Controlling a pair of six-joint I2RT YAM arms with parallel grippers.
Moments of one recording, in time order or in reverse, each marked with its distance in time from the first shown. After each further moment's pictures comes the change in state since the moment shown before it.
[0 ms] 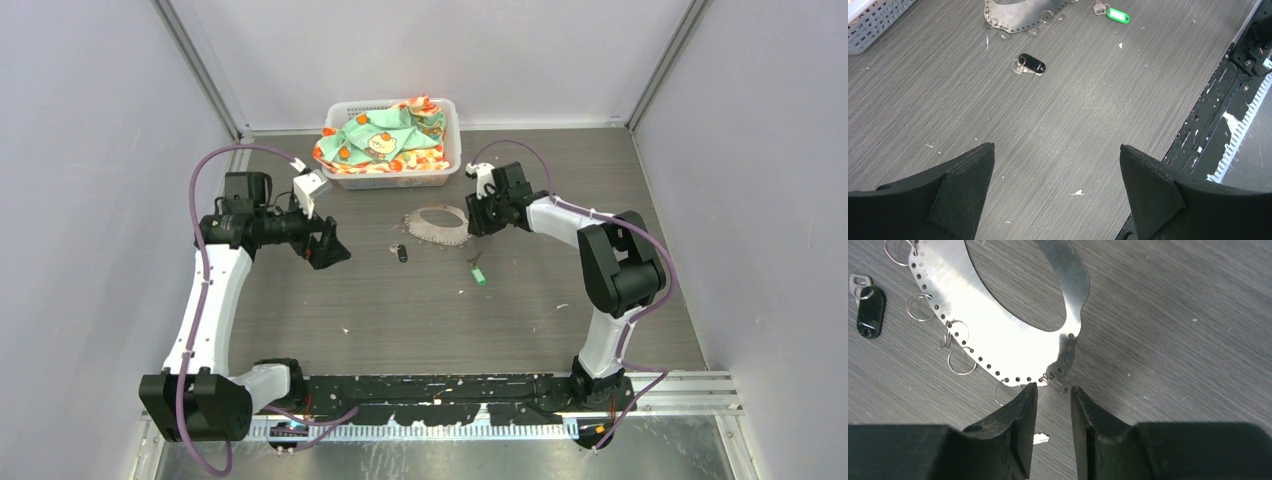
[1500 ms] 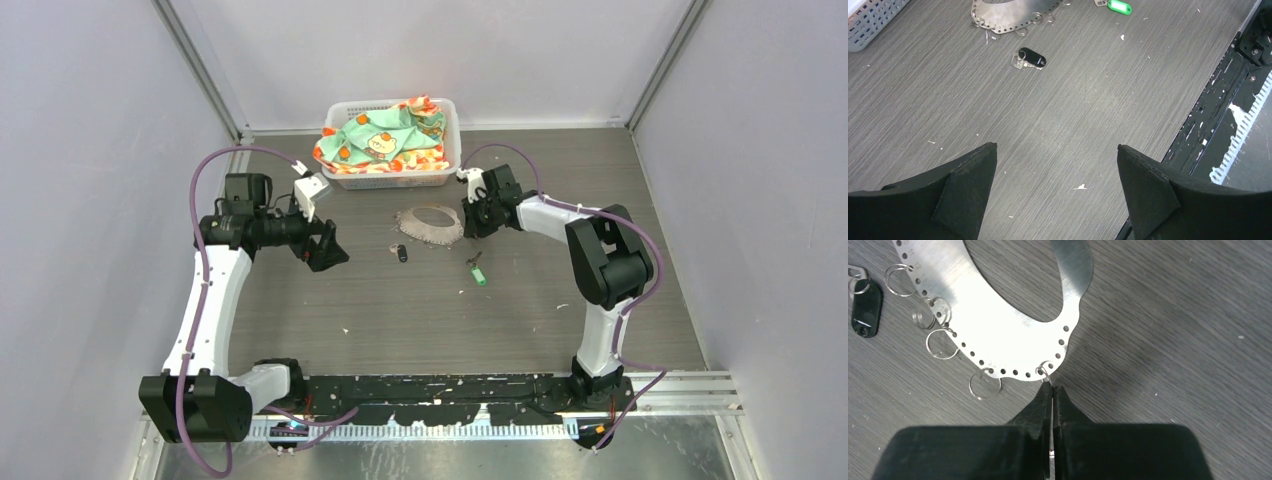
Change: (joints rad) left arm 0.000 -0.005 0.000 -0.031 -0.011 0.045; right arm 0.032 0.077 0.054 -0.024 -0.006 -0.010
